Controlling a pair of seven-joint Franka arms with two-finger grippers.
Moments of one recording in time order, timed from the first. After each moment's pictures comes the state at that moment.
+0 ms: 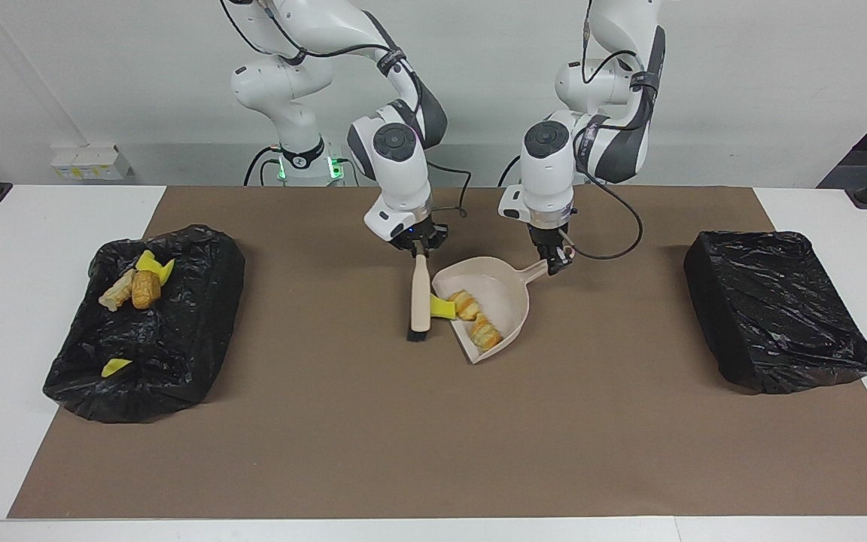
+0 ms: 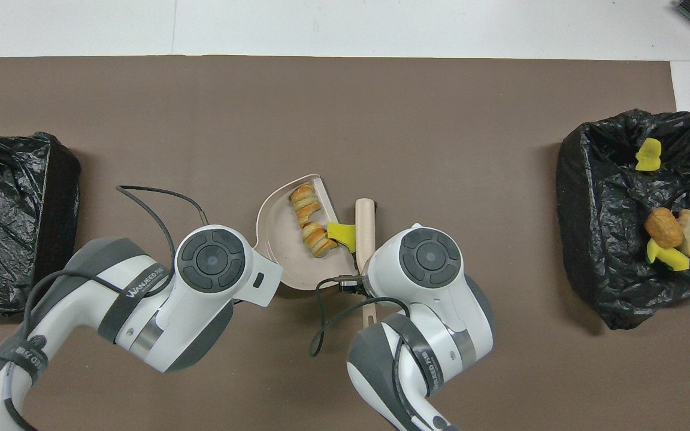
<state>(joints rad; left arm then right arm) -0.05 0.03 -0.50 -2.19 0.25 2.13 0.58 0.54 0.16 0.07 -2.07 0.25 2.21 0.48</state>
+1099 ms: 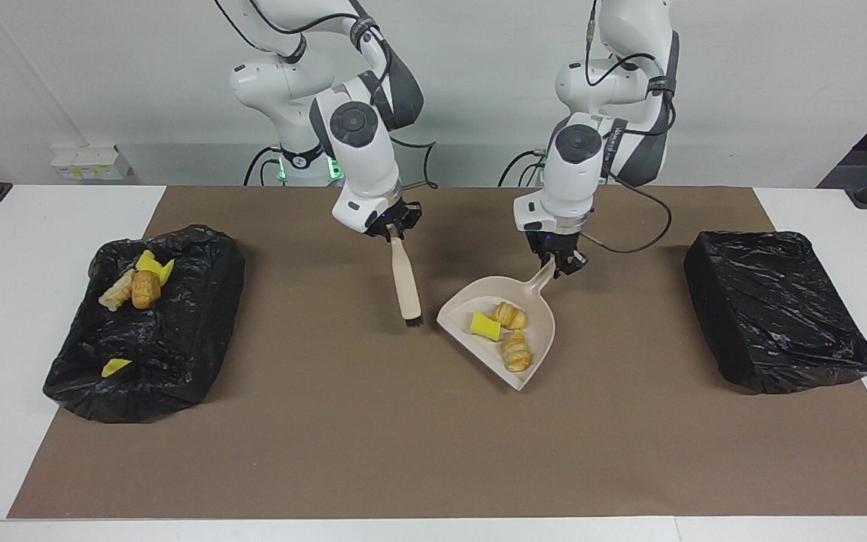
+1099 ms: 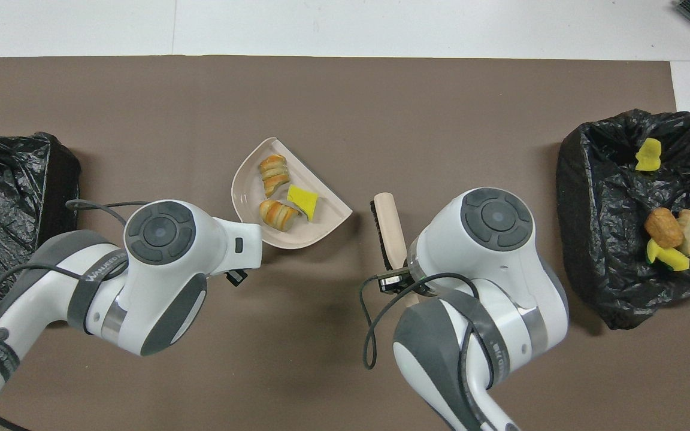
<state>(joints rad) 0.02 0.03 -0.47 -2.15 0.09 2.15 0.30 0.44 0.04 0.07 -2.01 0.17 1.93 0.31</state>
